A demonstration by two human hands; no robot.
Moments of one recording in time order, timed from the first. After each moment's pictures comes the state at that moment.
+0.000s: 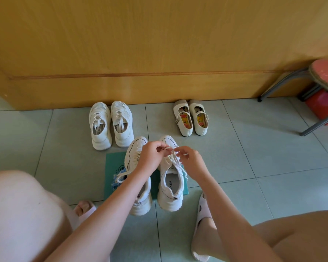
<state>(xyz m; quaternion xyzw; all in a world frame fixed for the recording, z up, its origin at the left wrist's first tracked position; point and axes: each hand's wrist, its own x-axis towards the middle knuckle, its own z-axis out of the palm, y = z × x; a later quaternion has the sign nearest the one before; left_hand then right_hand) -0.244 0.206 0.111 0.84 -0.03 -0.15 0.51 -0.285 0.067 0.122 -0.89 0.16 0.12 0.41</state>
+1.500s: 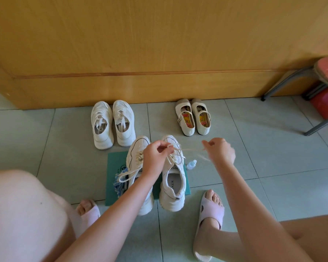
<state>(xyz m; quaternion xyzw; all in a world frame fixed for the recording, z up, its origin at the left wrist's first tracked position) -0.256 0.198 0.108 0.78 0.03 -0.09 0.61 -0.262 0.009 0.127 -0.92 0.32 0.05 0.21</state>
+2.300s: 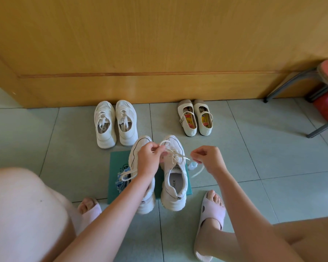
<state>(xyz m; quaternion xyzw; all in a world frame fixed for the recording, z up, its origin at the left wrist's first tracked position) -0.257 0.215 0.105 0.78 0.10 -0.10 0.61 -0.280 0.025 0.113 -0.85 0.20 0.07 0.48</state>
